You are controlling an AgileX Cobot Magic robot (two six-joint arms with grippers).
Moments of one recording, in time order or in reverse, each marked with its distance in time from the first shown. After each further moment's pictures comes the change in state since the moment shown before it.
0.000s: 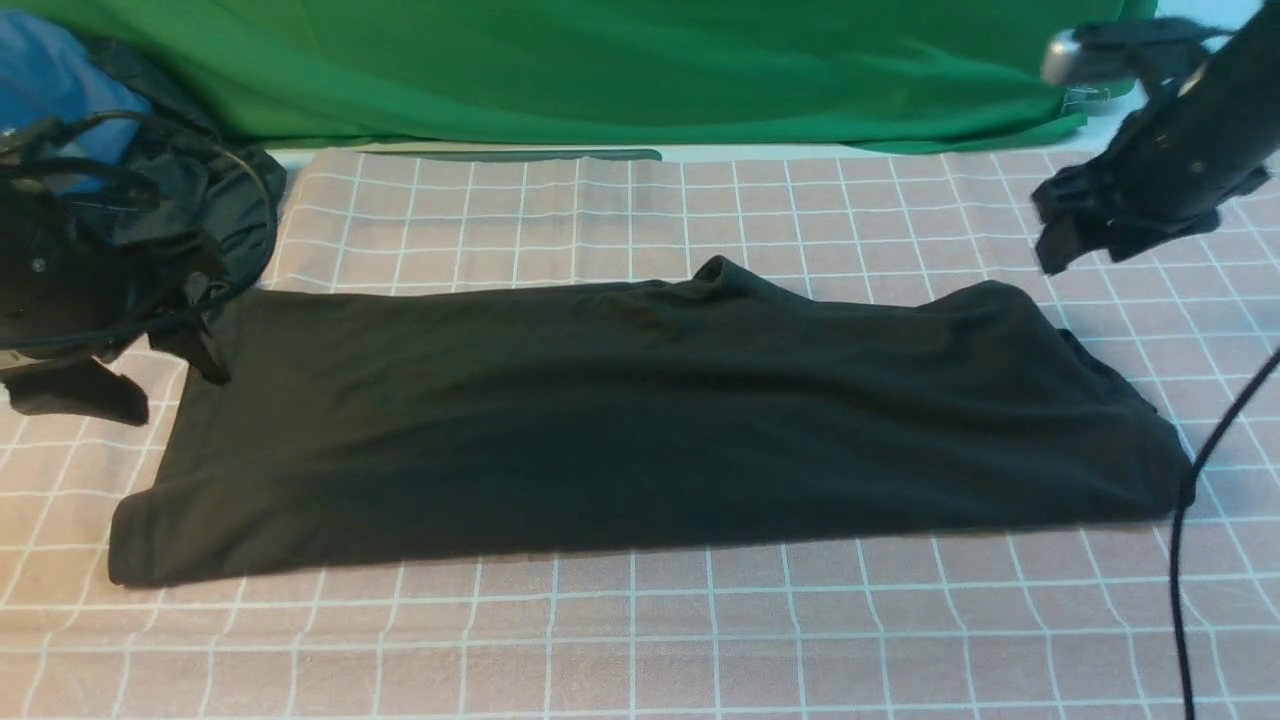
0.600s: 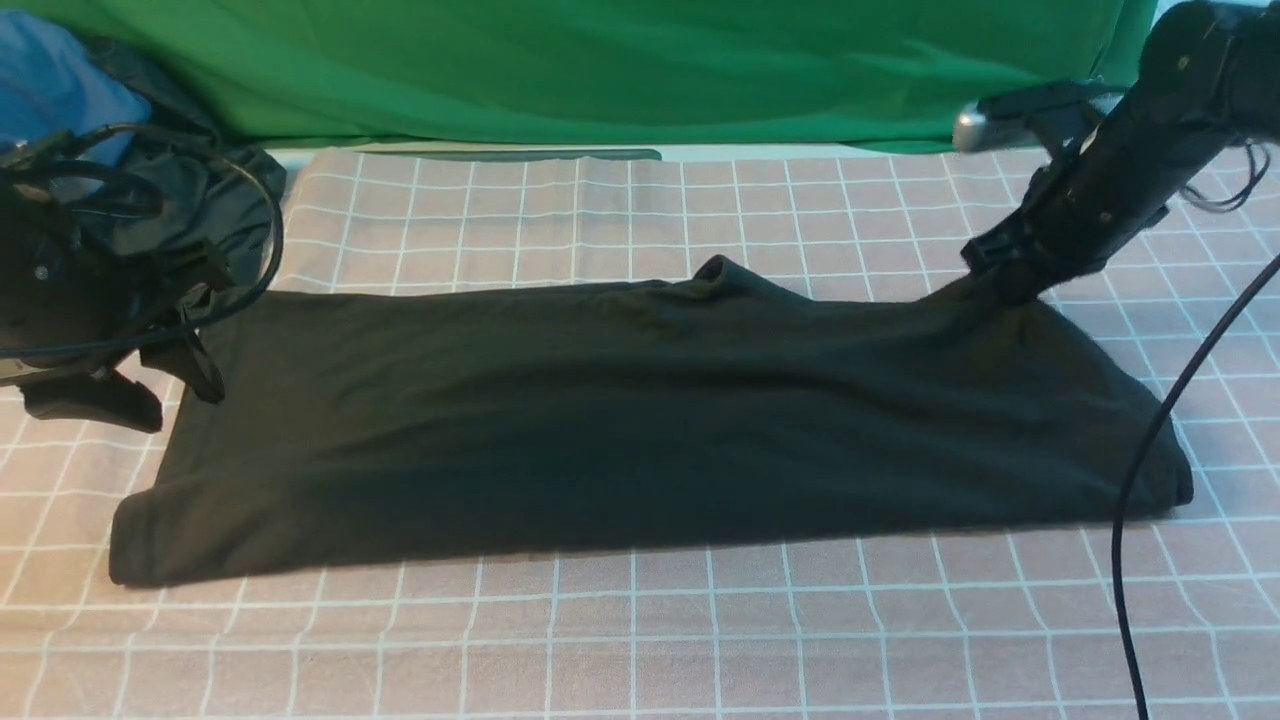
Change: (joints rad) right arm 0.032 0.088 -0.059 -0.001 -0.037 -0.069; left arm 0.000 0.007 0.000 0.002 0.024 0.011
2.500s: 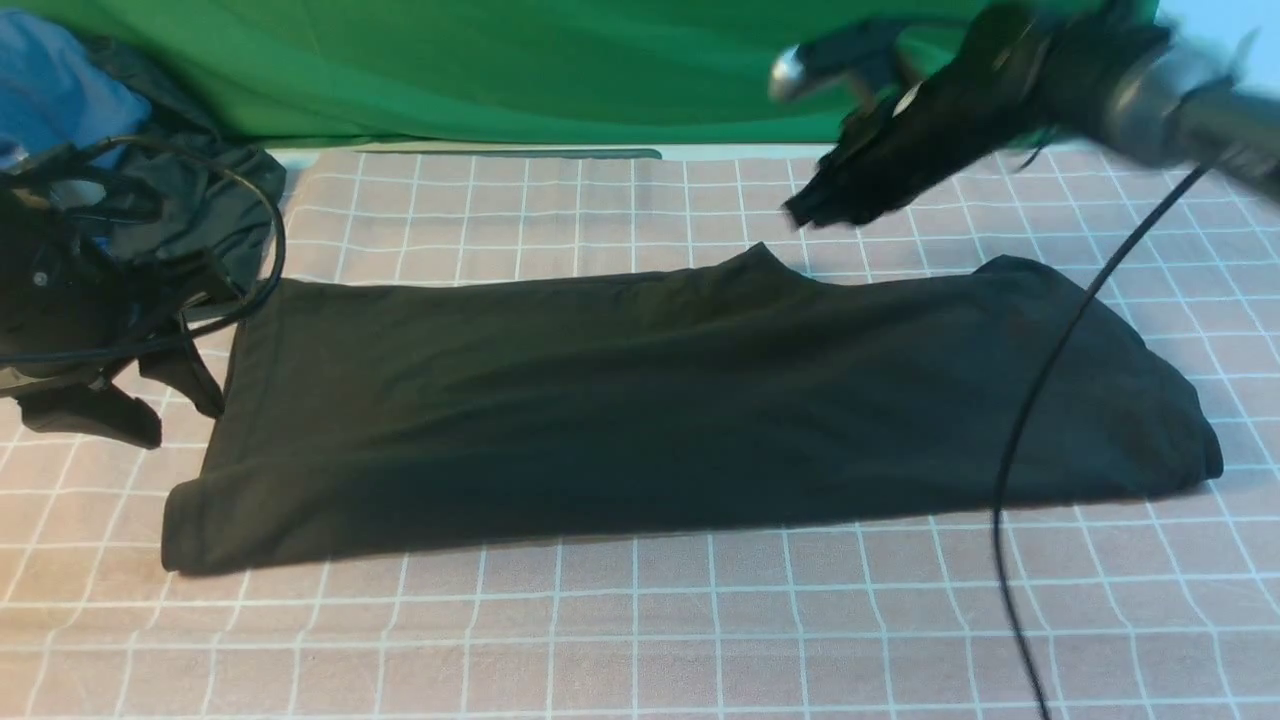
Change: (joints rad) right arm 0.167 0.104 -0.257 0.151 -0.025 -0.176; left arm 0.000 0.001 0.000 -0.001 0.051 -0.019
